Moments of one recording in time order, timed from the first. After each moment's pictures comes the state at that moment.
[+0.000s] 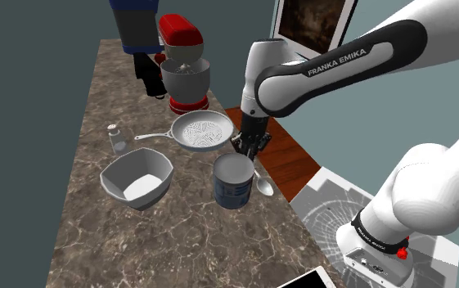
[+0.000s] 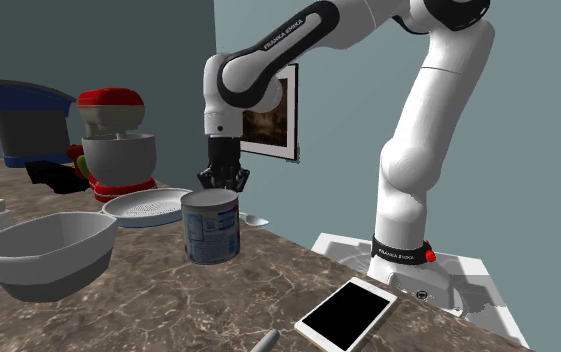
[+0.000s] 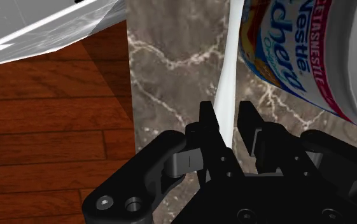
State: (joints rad) arm 0.08 -0.31 0.21 -2.53 0.27 2.19 0.51
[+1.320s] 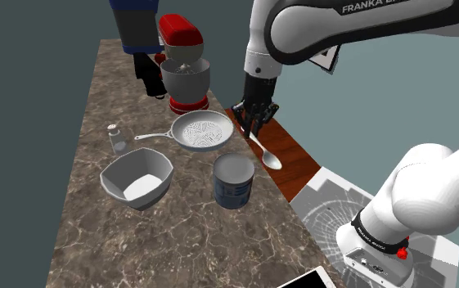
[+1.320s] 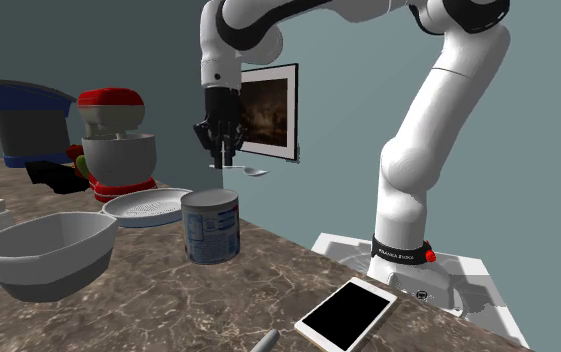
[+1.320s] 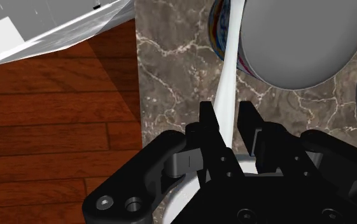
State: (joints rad) arm 0.08 -0.42 0.19 -2.34 0.24 1.90 0.55
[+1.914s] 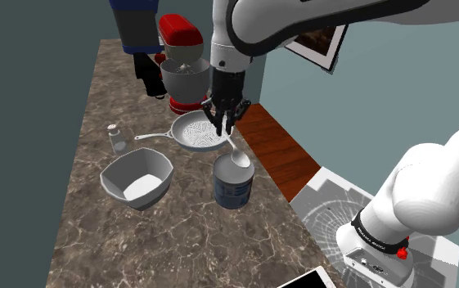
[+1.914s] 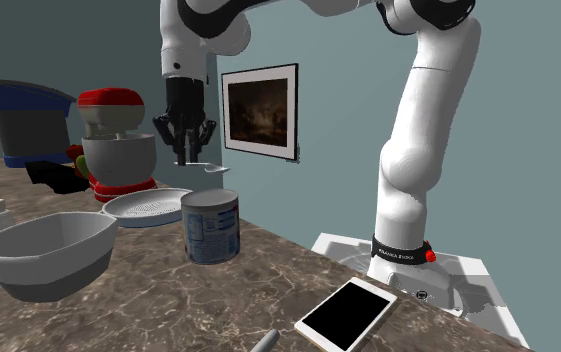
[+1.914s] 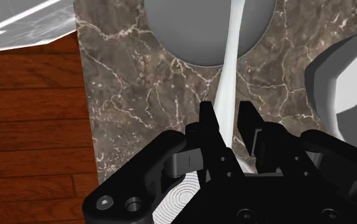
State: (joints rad) arm 0.10 -0.22 0.27 -2.12 0.22 1.89 0.67
